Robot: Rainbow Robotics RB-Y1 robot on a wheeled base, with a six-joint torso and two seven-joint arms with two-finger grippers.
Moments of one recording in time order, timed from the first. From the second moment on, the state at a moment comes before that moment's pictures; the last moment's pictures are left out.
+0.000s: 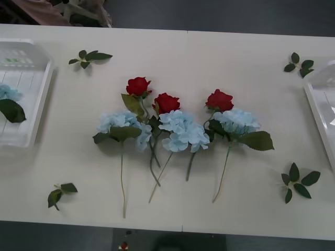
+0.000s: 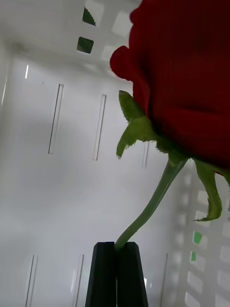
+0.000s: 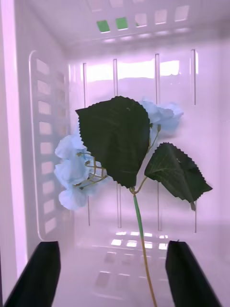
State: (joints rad) right arm -0.35 -0.79 -0.43 -1.14 -0.71 1.04 2.34; left arm -0.37 1.12 0.11 -1.30 0.94 1.19 -1.79
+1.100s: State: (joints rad) right arm -0.38 -0.44 -0.45 -1.76 -0.81 1.71 1.84; left arm -0.07 0.74 0.20 -2.01 0.94 1.20 -1.33
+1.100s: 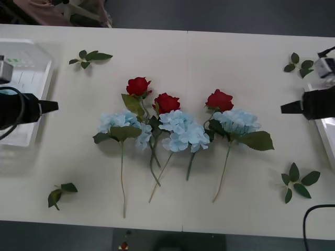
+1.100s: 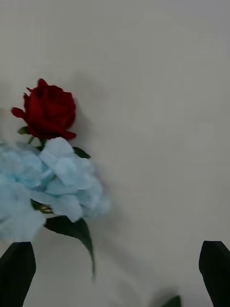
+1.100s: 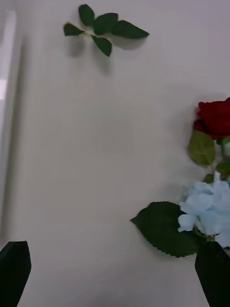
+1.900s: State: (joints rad) right arm -0.20 -0.21 -0.16 -1.92 -0.55 1.70 1.43; left arm -0.07 0.54 -0.25 -2.04 0.59 1.20 -1.32
